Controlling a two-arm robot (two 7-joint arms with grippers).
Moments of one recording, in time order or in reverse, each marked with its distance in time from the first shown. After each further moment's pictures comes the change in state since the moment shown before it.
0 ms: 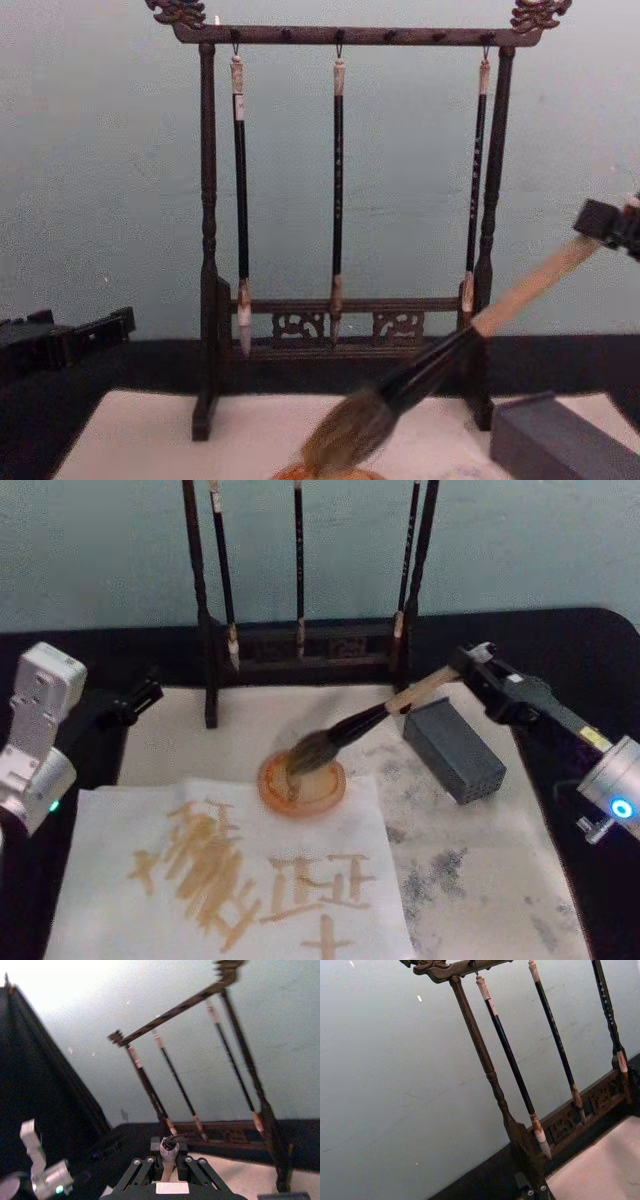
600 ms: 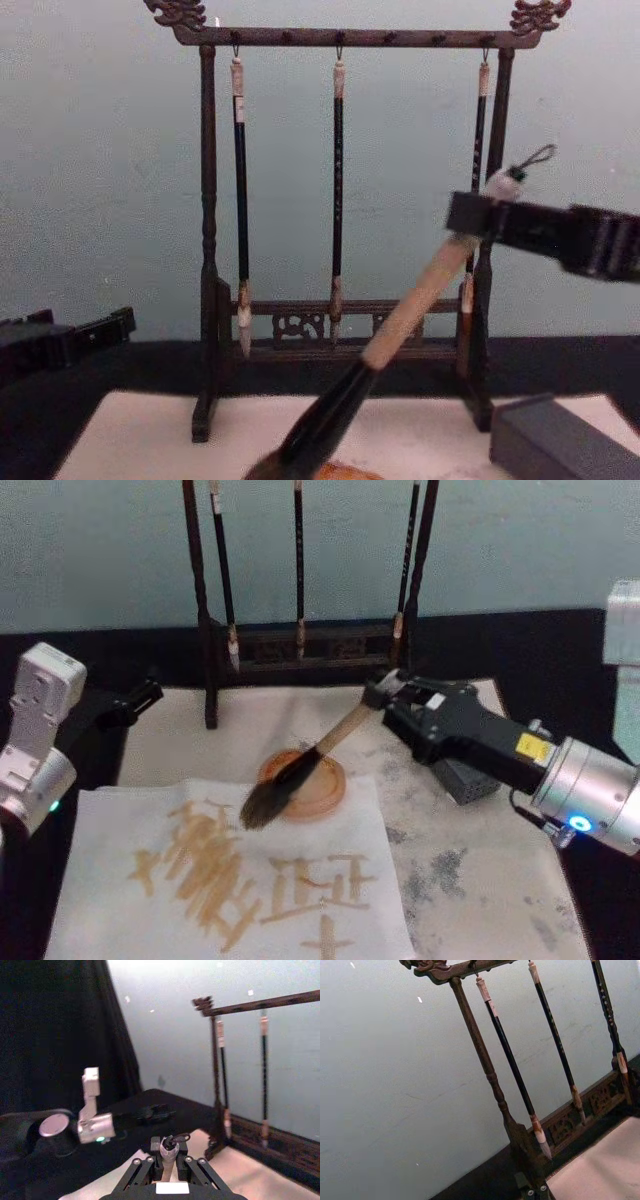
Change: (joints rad) left arm 0.000 0.000 0.000 0.000 0.000 0.000 0.000; right arm 0.064 0.032 -0.096 -0.131 -0.236 0.083 0.041
